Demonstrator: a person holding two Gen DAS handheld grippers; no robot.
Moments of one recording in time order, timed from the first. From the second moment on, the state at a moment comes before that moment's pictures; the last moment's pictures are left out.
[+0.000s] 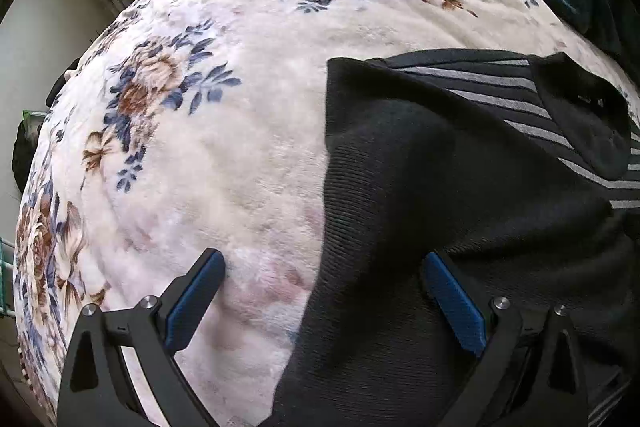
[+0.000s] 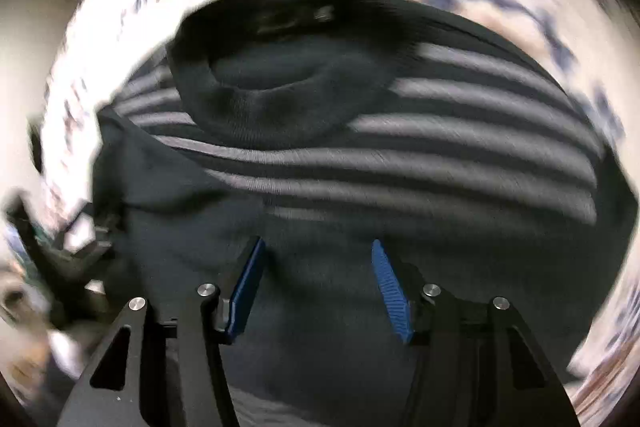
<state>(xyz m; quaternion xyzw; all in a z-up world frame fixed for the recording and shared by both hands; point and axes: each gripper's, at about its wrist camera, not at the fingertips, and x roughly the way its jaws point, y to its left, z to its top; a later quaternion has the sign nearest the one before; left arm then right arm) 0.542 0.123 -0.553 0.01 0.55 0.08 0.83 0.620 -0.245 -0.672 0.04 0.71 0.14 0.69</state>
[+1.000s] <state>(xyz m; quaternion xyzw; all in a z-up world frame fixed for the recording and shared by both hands) 0.460 -0.024 -0.553 0.03 0.60 -0.07 0.80 0.603 -0.255 -0.679 0.00 0.73 0.14 0.67</state>
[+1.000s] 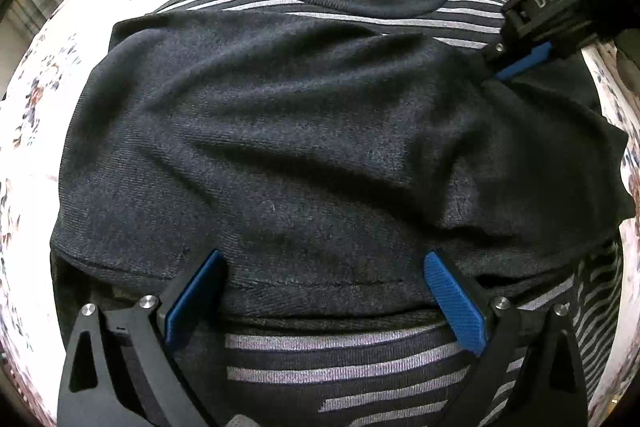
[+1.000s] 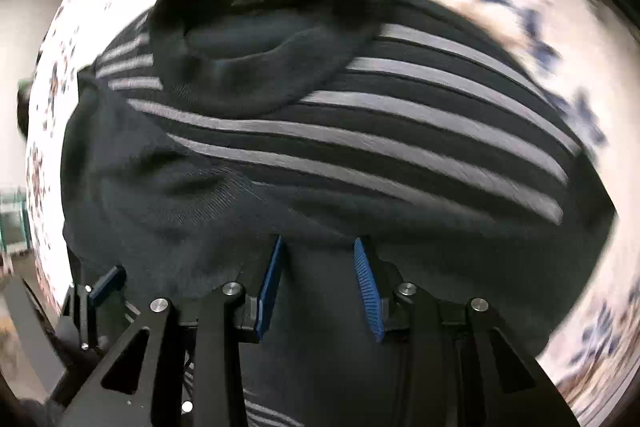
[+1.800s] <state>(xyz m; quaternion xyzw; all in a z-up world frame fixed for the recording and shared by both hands) 0.460 -0.018 -0.558 0.02 0.60 -0.06 0.80 0.628 -0.250 -0.679 -0.06 0.73 0.24 0.63</state>
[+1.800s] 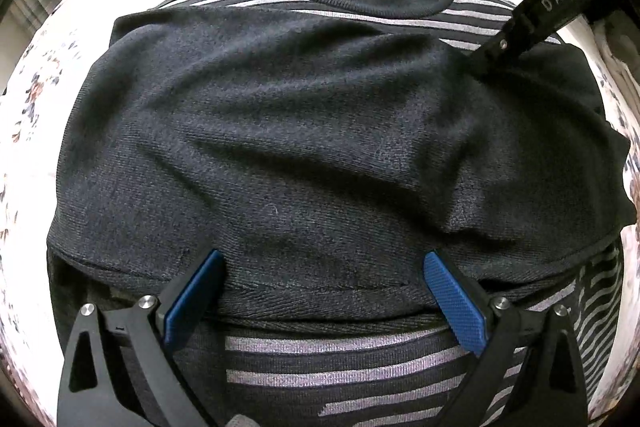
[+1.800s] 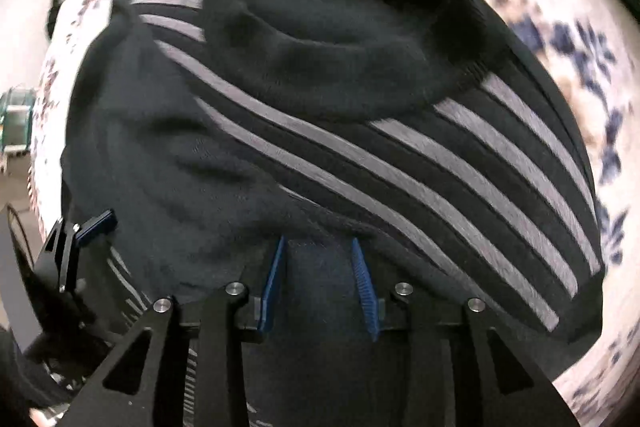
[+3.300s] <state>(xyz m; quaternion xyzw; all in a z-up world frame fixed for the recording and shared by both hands) 0.246 -0.316 -0.549 0.15 0.65 -0.01 0.74 0.530 -0.527 -0.644 0.11 0.73 0.23 0.64</state>
